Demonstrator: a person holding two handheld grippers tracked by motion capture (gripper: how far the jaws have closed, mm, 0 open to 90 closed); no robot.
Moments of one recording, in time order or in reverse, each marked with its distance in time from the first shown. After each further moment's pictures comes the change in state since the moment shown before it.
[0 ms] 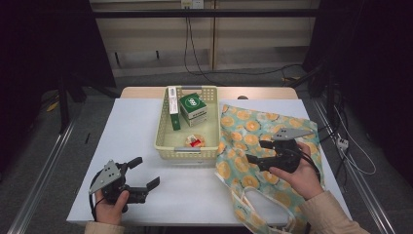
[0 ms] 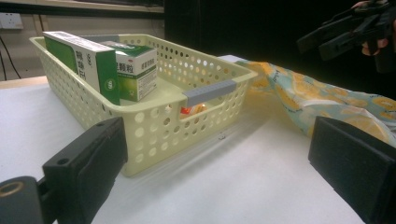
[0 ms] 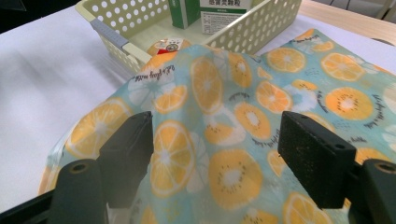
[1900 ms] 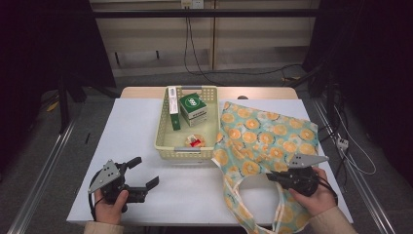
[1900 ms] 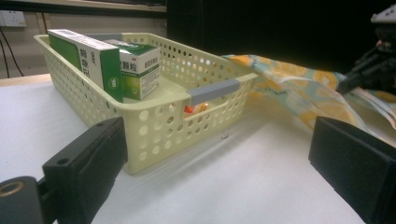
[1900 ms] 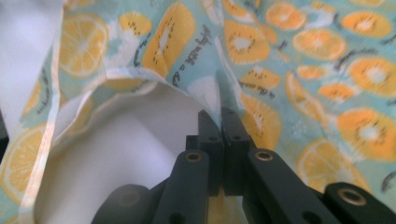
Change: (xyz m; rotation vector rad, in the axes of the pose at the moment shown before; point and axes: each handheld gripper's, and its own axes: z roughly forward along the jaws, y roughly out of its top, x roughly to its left) left arm 0.002 -0.001 -0.001 -0.001 0.012 -0.013; right arm -0.010 -0.068 -0.020 0.059 0.052 -0.035
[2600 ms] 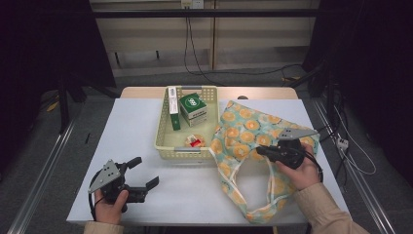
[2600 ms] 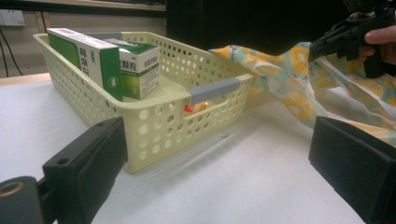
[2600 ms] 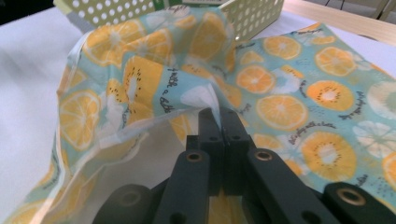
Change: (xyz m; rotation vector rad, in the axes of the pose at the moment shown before) left arm 0.001 -0.001 0.000 0.000 -0.002 -0.003; right arm -0.021 0.057 0.024 -0.088 -0.043 0.047
